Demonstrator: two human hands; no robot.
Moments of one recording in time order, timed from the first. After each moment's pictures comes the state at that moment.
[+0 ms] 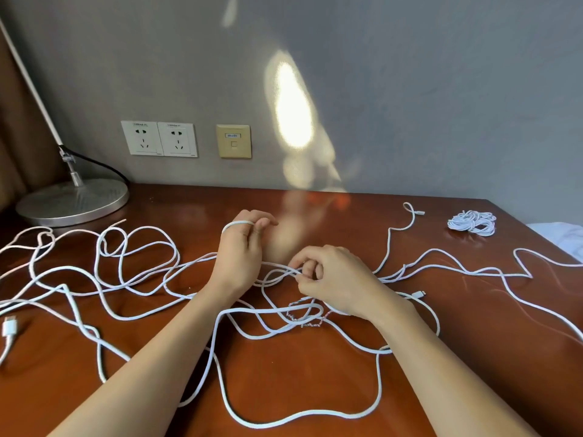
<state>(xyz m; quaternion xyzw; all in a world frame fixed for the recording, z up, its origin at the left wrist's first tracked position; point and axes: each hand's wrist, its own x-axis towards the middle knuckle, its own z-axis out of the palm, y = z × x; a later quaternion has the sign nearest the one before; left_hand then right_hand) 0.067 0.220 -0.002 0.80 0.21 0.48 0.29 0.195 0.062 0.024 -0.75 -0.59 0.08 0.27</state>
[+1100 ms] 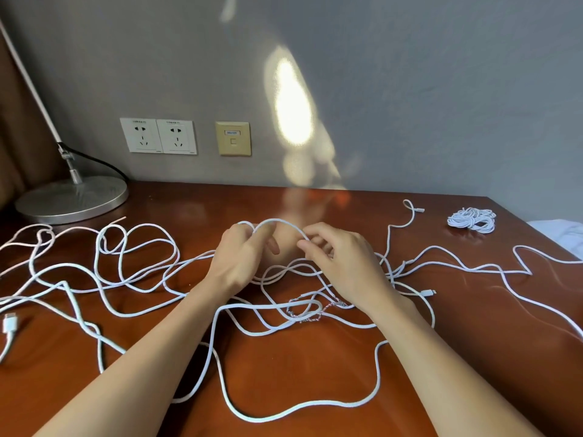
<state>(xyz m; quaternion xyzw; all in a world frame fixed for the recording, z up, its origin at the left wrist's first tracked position) 0.058 0.209 0.012 0.79 0.29 0.34 0.41 0.201 0.064 0.023 -0.72 -0.58 -0.05 0.38</state>
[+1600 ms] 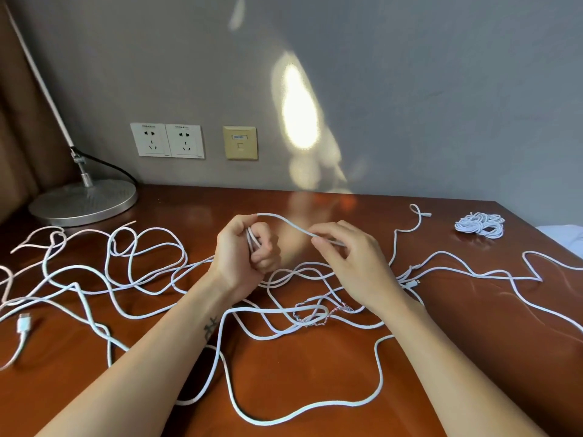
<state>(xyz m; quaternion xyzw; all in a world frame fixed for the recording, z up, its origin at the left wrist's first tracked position) 0.058 0.203 0.024 0.45 0.10 0.29 0.84 0.212 0.064 0.020 -0.68 -0.58 -0.04 0.45</state>
